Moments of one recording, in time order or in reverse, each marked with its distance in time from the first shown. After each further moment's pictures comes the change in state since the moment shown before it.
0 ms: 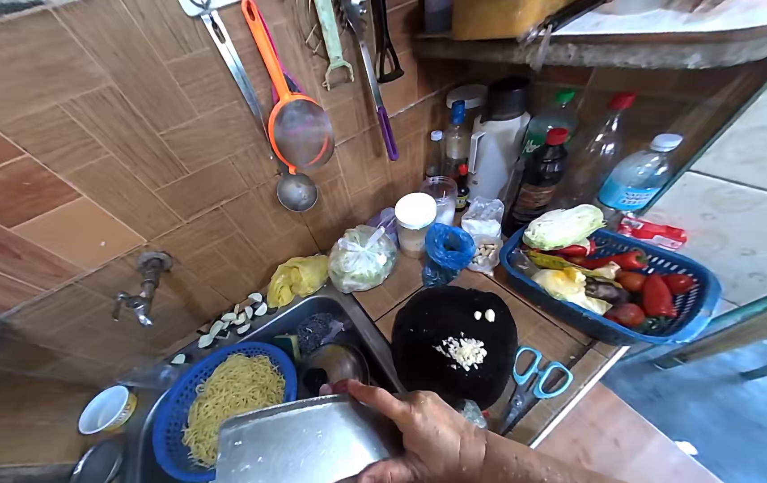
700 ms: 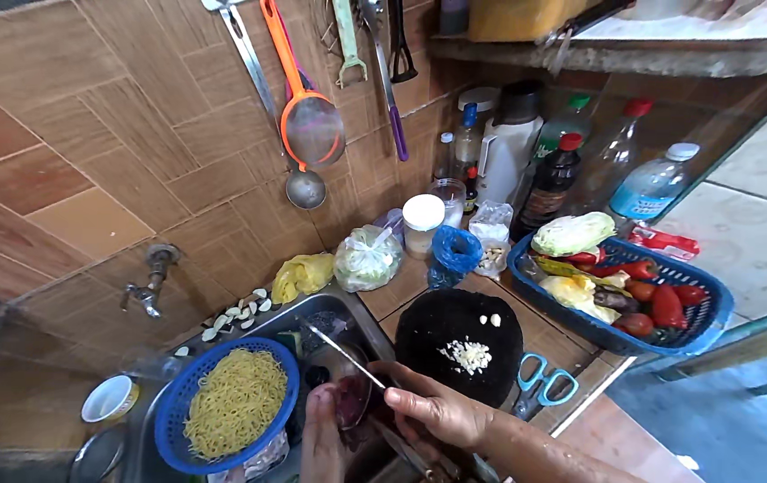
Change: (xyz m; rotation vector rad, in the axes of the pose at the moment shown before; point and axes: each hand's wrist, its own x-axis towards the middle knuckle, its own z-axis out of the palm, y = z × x) left_hand 0.043 -0.051 -0.049 0.286 -0.080 0.283; right_hand 0.012 0.013 -0.026 0.836 -0.263 0.530
